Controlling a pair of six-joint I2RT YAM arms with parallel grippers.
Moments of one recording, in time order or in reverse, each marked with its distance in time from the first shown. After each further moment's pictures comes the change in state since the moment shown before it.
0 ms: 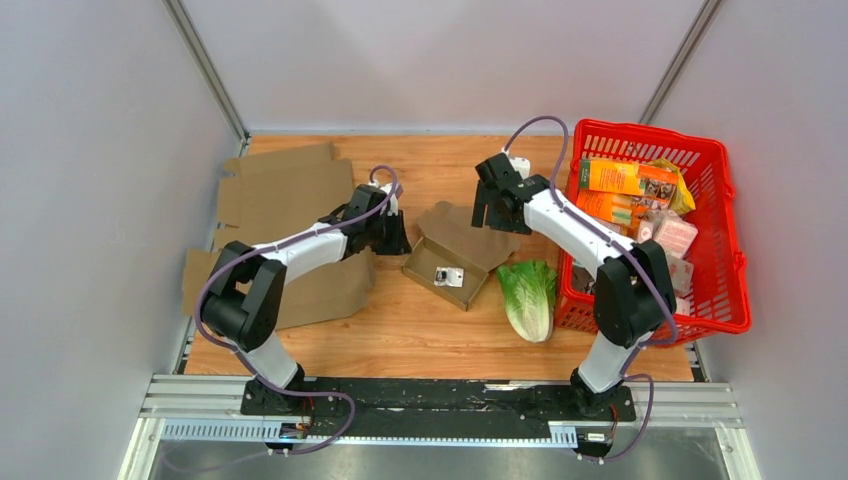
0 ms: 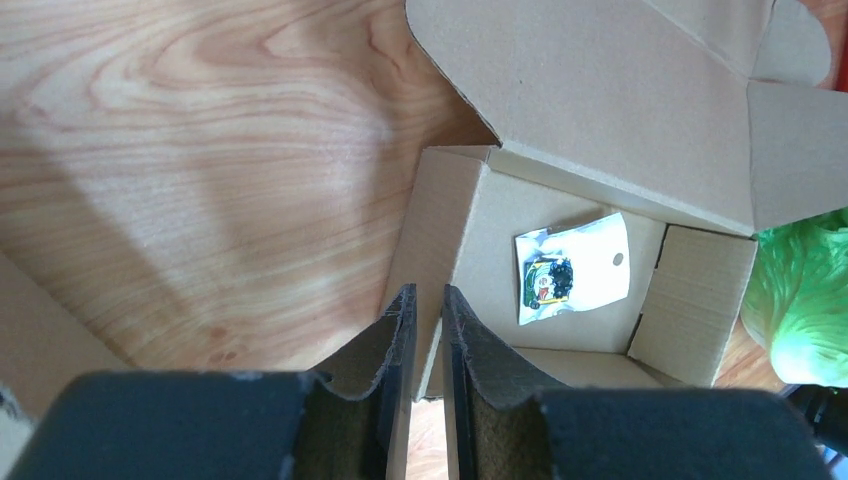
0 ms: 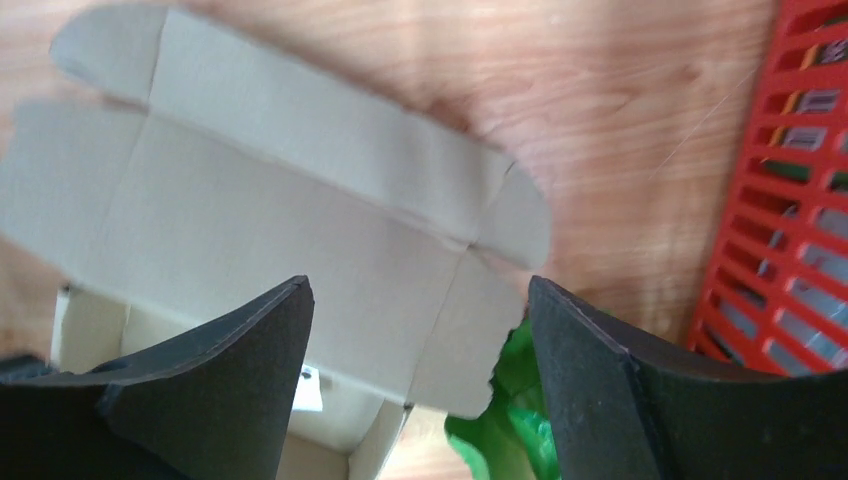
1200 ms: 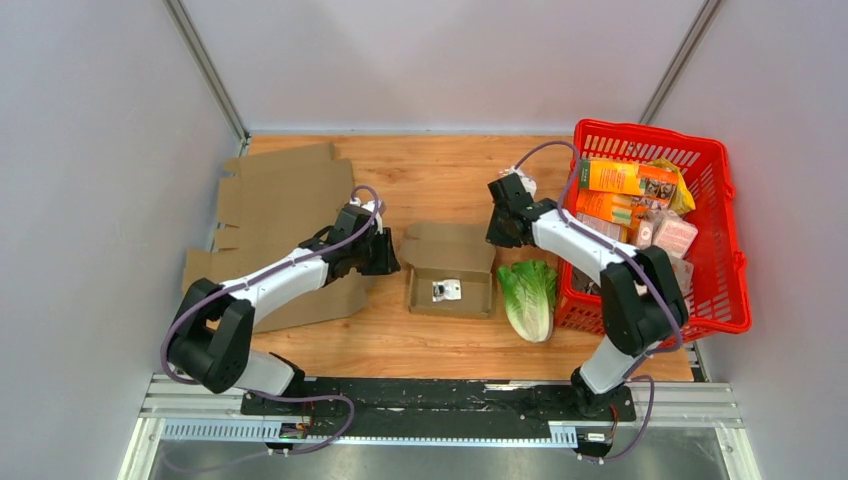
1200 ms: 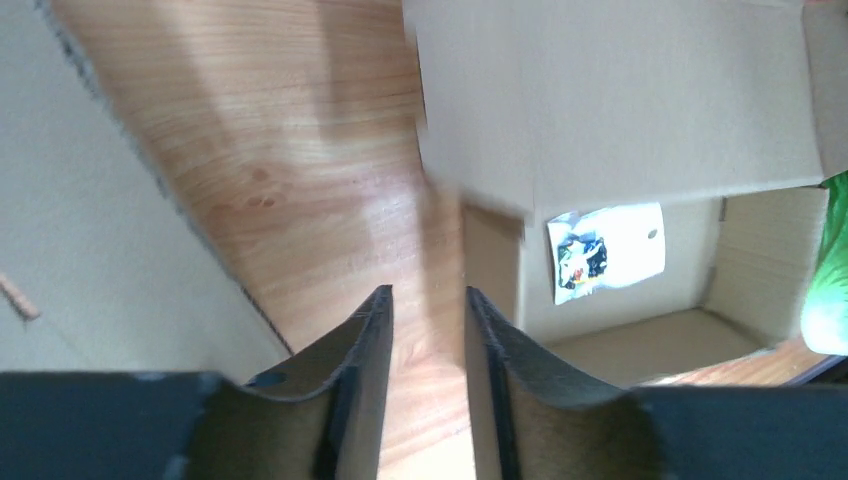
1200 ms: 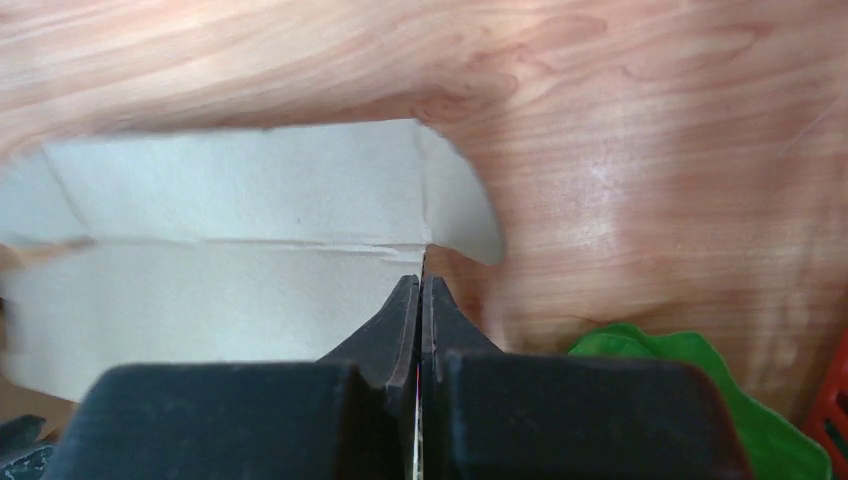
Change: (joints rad) left arm -0.026 -0.233 -0.211 -0.023 -0.101 -0.075; right arm -0.062 0.002 -0.176 0.198 -0.137 0.095
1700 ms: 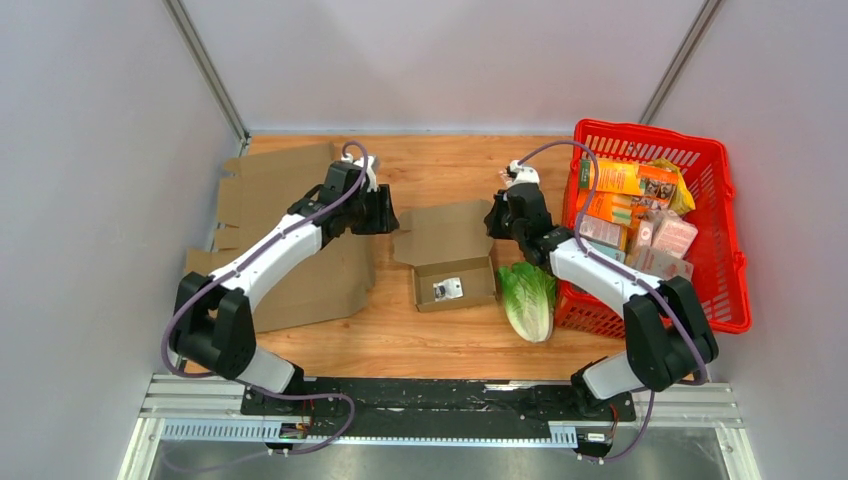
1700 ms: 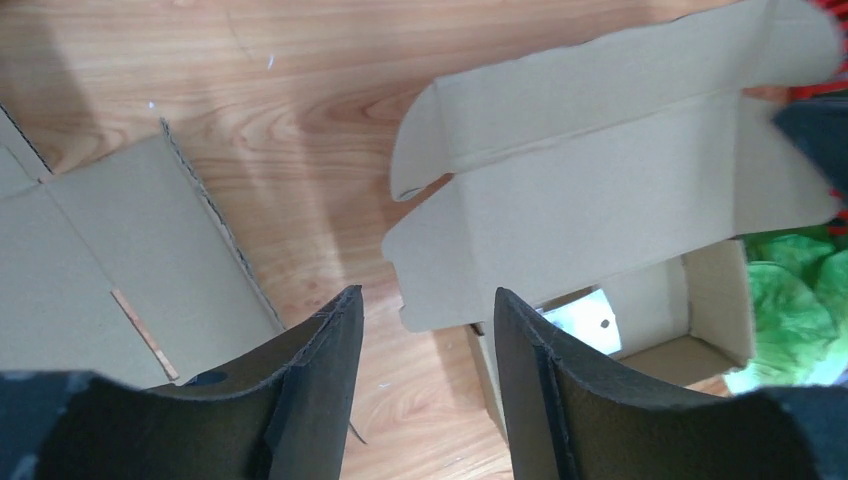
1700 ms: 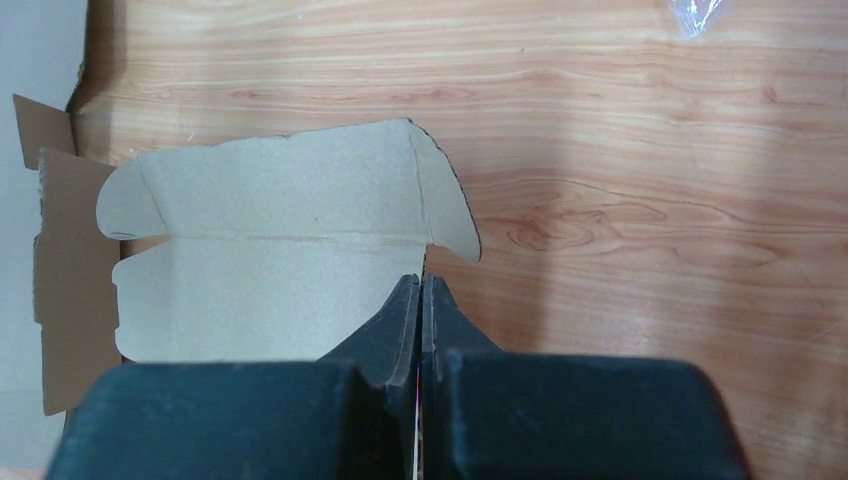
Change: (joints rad) left arm 0.085 0.002 0.309 -0.198 -0.004 0.087; right arm 0.003 -0.233 -0.272 0.515 -0.061 -0.233
